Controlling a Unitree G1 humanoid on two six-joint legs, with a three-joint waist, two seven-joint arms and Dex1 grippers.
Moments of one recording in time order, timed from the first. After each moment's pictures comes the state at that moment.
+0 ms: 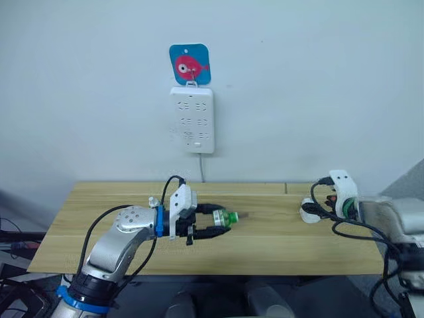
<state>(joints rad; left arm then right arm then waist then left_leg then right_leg) -0.15 0.50 -0.15 -0.21 -0.43 0.29 -1.05 -0.23 -0.62 -0.23 -0.36 0.65 1.38 0.41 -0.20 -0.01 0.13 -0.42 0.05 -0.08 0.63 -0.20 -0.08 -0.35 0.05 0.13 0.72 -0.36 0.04</state>
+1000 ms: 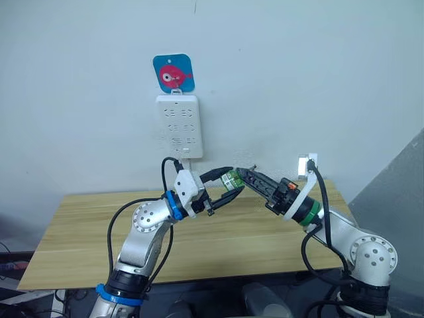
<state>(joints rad) -0.20 0.31 -0.15 -0.15 -0.30 -0.07 -0.86 -0.20 -0.09 -0.21 -0.51 1.32 1.07 0.03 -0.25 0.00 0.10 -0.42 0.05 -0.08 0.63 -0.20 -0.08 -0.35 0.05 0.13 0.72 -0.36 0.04</state>
